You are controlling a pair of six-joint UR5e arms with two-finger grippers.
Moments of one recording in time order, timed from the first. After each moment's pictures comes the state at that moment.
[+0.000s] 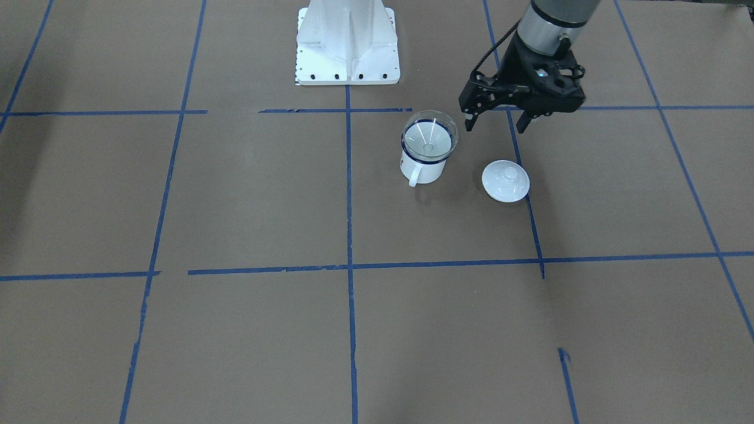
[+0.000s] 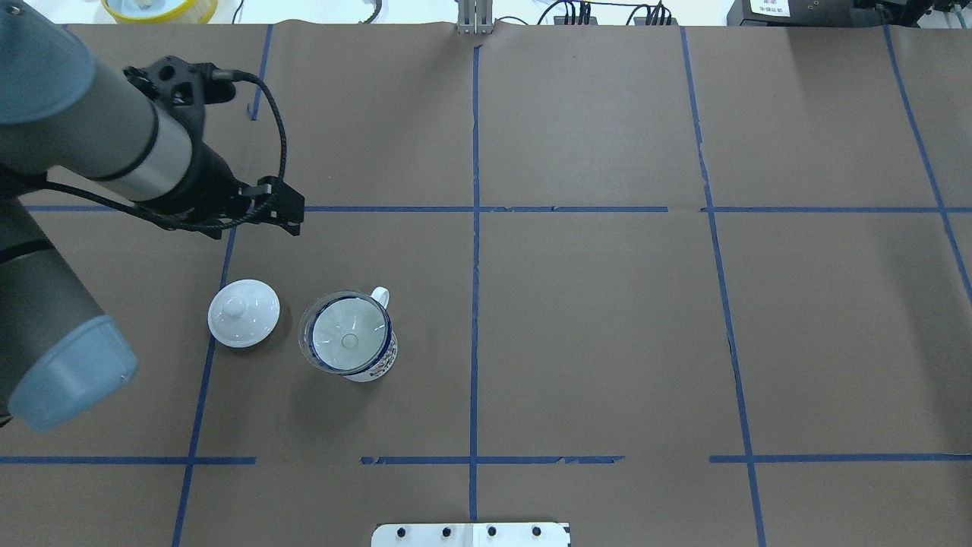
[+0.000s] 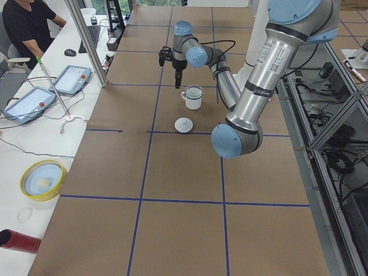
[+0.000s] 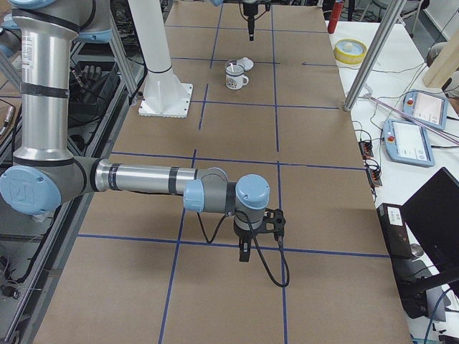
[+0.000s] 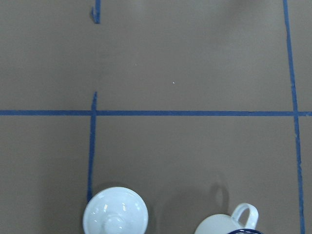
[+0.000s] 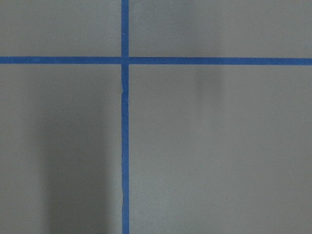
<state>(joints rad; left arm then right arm) -0.74 -2.07 -2.11 -1.33 -2.03 -1.08 1.57 -1.68 1.66 -1.57 2.29 0.01</state>
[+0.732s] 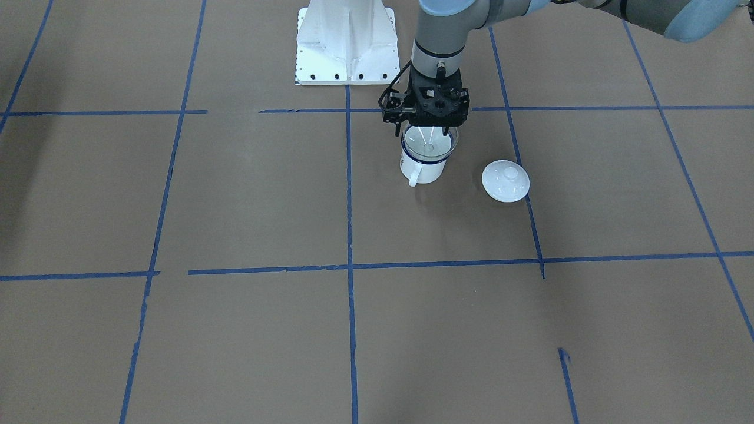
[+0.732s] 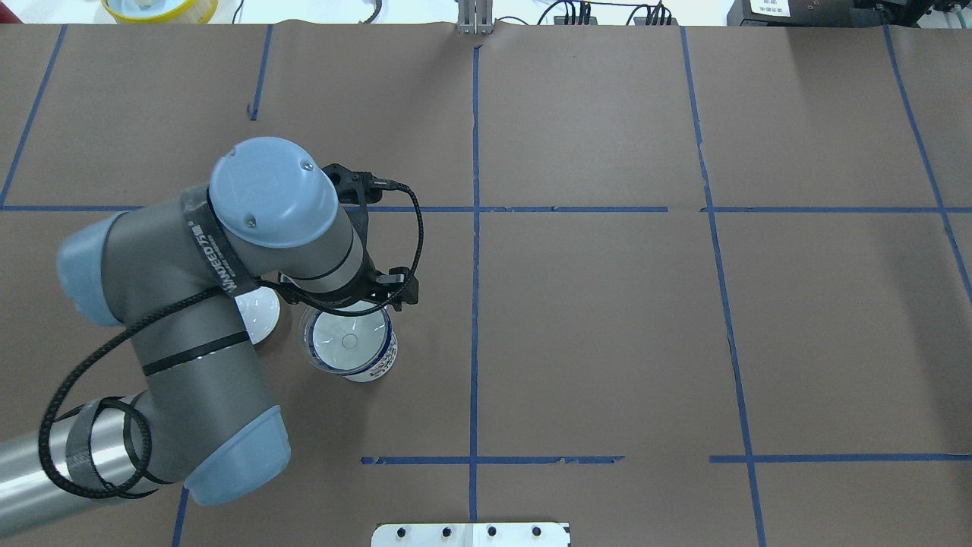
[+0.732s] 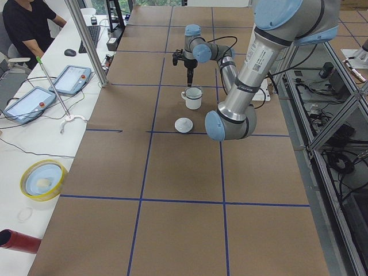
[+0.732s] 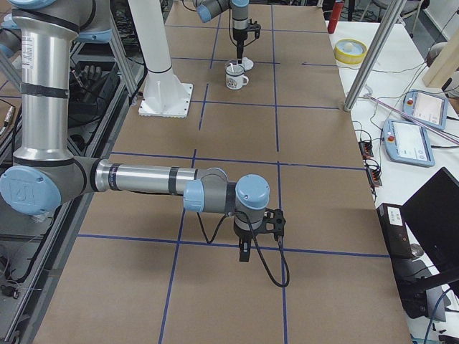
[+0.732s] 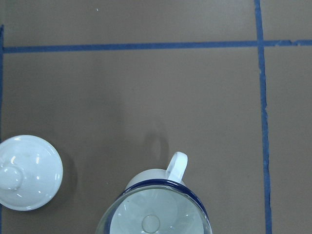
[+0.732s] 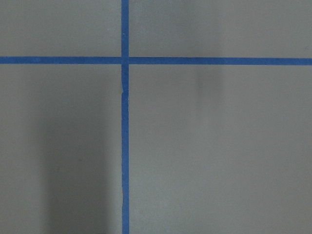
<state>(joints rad) -0.52 -2.19 -1.92 -1.35 -1.88 -1.20 1.57 -1.68 1.66 -1.57 2.29 0.01</state>
